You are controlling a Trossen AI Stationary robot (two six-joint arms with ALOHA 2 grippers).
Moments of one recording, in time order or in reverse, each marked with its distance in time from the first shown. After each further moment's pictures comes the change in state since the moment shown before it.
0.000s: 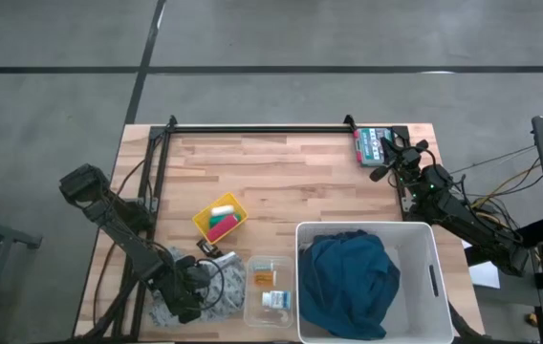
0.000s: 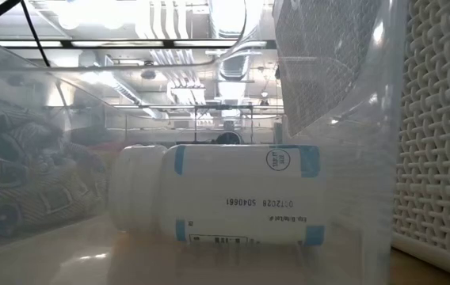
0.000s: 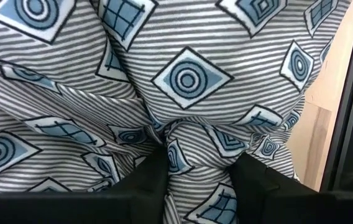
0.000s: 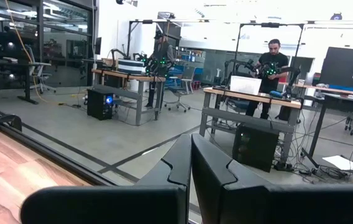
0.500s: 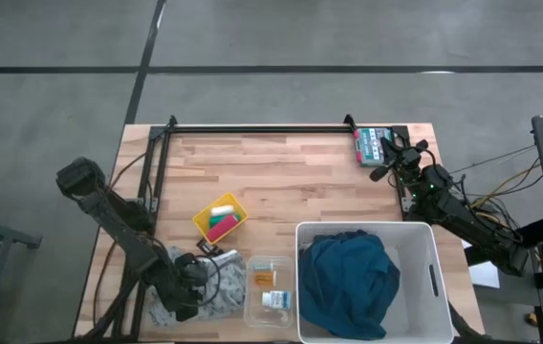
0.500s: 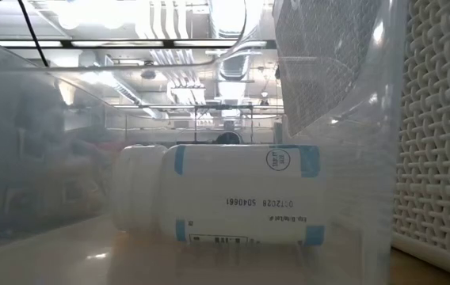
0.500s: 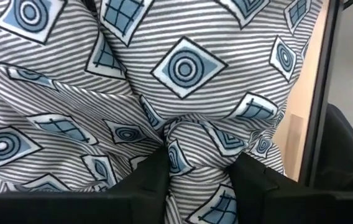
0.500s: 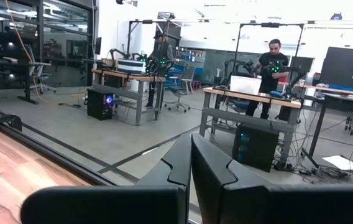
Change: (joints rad) left arm 0.000 -0.095 -0.004 -0.002 -0.043 0.025; right arm 0.000 0.000 0.000 0.000 0.000 0.000
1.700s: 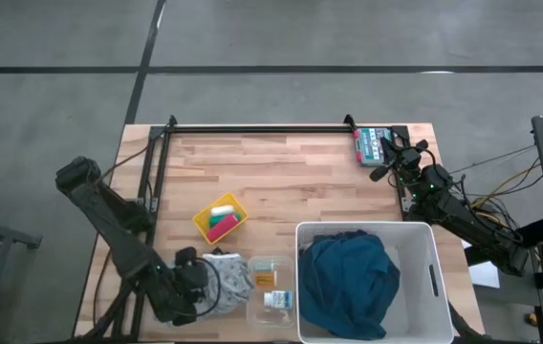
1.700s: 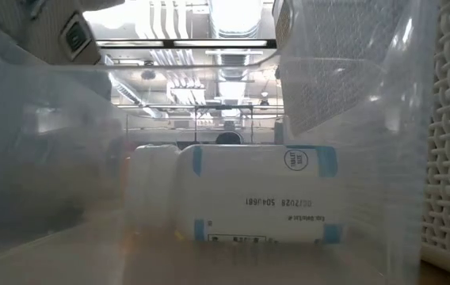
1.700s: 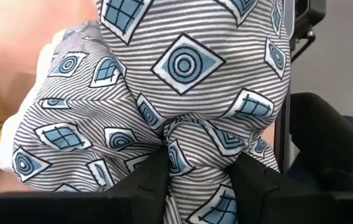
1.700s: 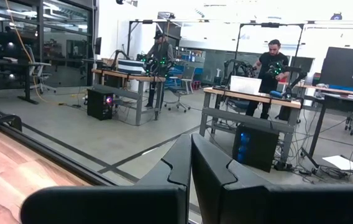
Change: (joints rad) left arm 0.000 -0.011 0.366 -0.420 -0.169 0.164; right arm 0.000 0.000 0.000 0.000 0.000 0.000
